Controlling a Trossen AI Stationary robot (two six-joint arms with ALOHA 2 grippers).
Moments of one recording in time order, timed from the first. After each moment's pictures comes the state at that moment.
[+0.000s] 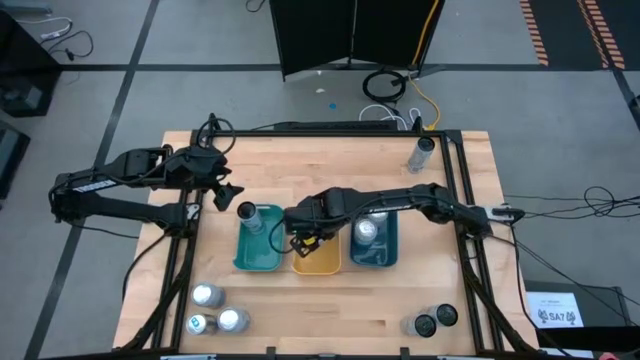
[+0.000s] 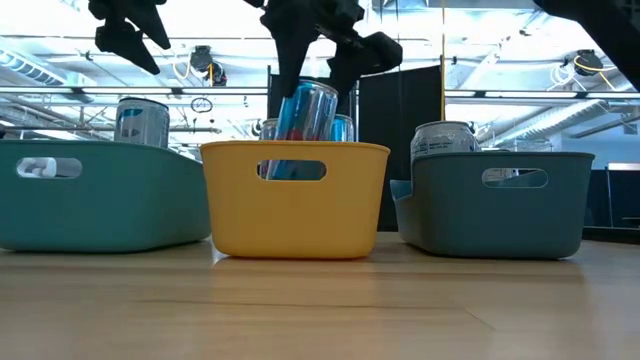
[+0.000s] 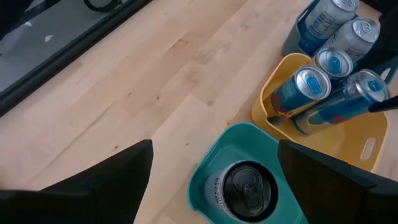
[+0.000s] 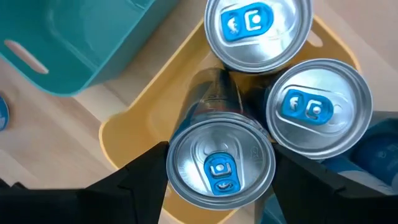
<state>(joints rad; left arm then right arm) 0.15 0.84 1.08 -1.09 -0.19 -0.46 0.12 2.28 2.35 -1.41 0.04 0.98</state>
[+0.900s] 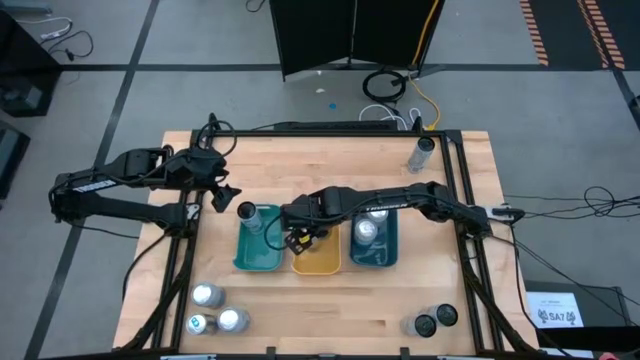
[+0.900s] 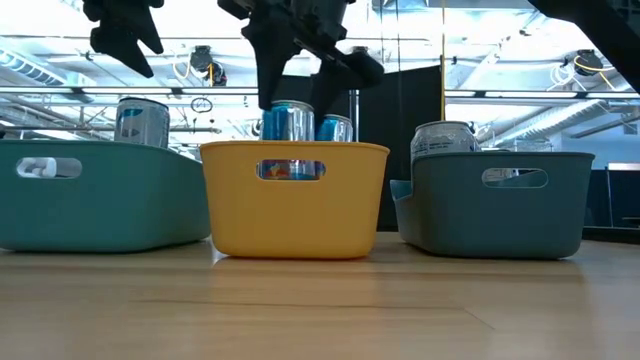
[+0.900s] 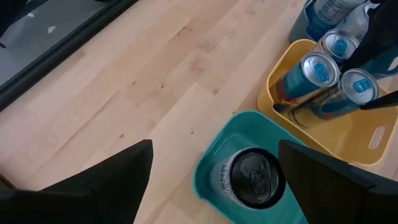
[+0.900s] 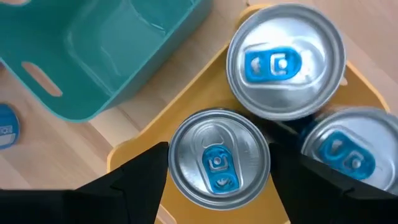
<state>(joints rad) 0.15 0.84 1.08 -1.14 -0.18 -0.46 0.10 2.29 2.29 -1.27 0.05 0.92</state>
